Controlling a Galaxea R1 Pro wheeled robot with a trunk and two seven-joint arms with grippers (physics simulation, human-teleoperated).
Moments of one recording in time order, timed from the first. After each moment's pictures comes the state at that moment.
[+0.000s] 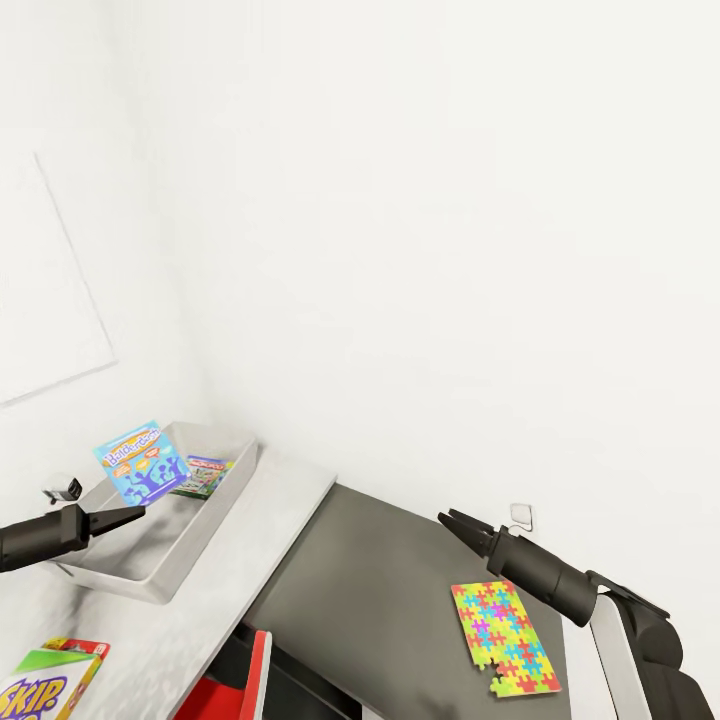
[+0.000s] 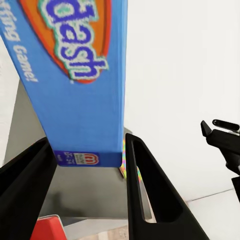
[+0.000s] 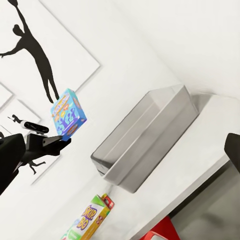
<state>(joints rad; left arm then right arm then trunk) -0.44 0.58 0.31 -1.05 0.32 0.95 -1.42 -0.20 0.01 -0.29 -1.58 -0.39 0.77 1.04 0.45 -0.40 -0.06</state>
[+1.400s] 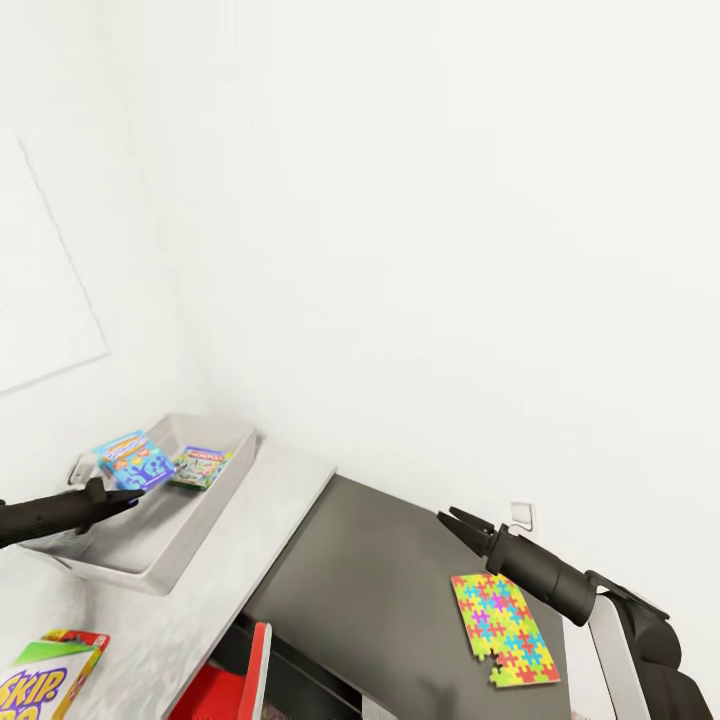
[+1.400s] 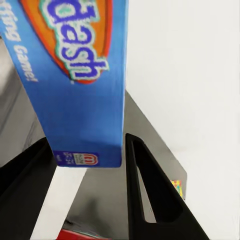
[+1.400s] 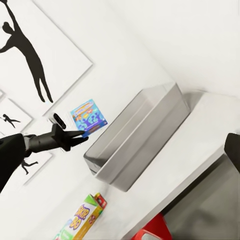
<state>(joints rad) -0.69 0.56 0.32 -0.74 0.33 1.03 -0.97 -0.20 0.01 -0.28 -1.58 -0.38 0.73 1.04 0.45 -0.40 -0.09</state>
